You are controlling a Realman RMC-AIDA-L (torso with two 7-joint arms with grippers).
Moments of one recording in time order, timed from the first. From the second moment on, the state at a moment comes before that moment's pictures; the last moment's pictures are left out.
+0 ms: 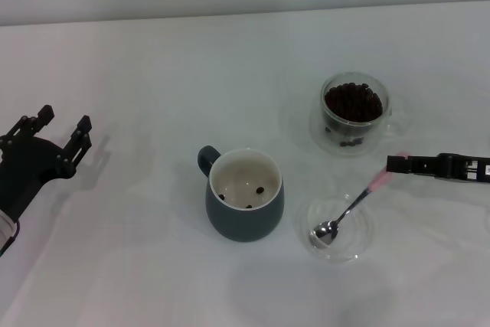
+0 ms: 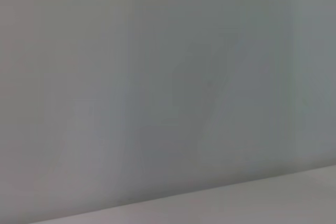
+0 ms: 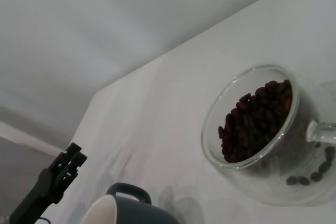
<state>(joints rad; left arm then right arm) -0.37 -2.08 -1.12 -0.17 -0.15 -1.08 2.83 0.38 1.91 -0.57 -0.42 1.08 1.53 -1.23</state>
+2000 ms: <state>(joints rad) -0.34 -2.07 -1.19 -0.16 -0.20 -1.12 2.83 0.30 2.00 -0.11 -0.23 1.47 1.38 -2.39</state>
